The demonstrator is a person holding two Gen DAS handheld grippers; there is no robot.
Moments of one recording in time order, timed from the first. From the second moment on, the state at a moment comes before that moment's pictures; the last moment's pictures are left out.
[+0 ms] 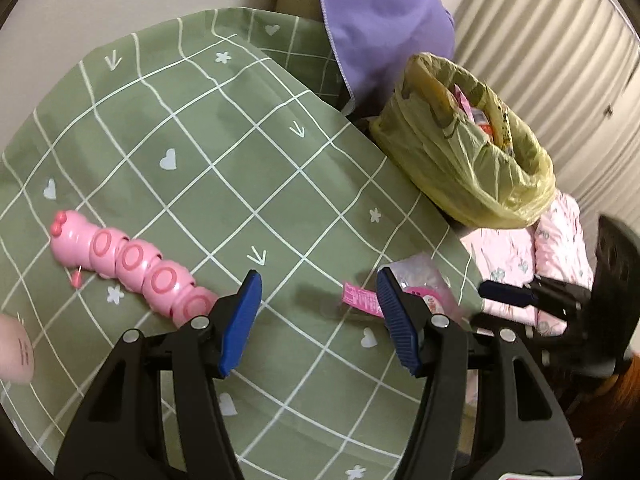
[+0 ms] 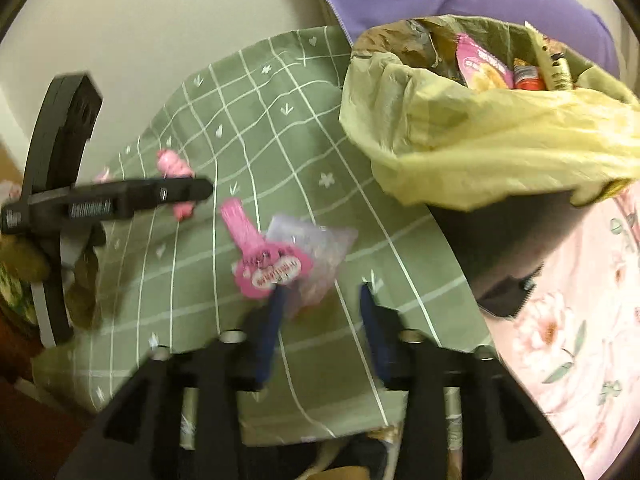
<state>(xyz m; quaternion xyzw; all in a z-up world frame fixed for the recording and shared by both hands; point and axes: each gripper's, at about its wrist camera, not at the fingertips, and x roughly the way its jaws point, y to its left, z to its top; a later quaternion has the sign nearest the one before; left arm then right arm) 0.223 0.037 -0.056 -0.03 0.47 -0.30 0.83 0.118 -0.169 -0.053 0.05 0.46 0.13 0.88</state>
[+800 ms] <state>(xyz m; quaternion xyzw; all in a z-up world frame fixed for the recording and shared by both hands) 0.163 -0.083 -0.082 0.00 0.51 -0.10 0.85 0.061 -0.293 -0.069 0.07 0.43 0.06 0.90</state>
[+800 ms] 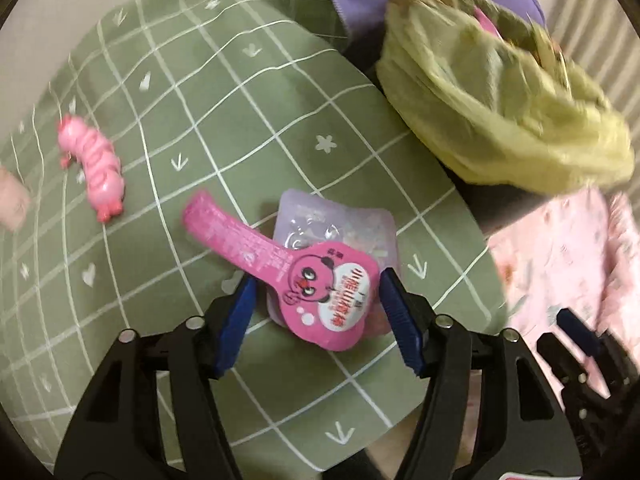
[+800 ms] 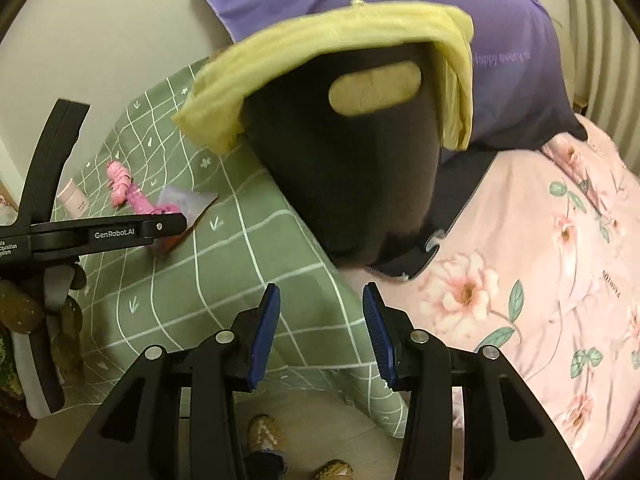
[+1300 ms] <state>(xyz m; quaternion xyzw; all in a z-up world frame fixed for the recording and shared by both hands) 0.132 0.064 -0.059 -0.05 0.47 0.01 0.88 0.100 -0.206 -0.063 0.06 0.43 0.20 0.88</state>
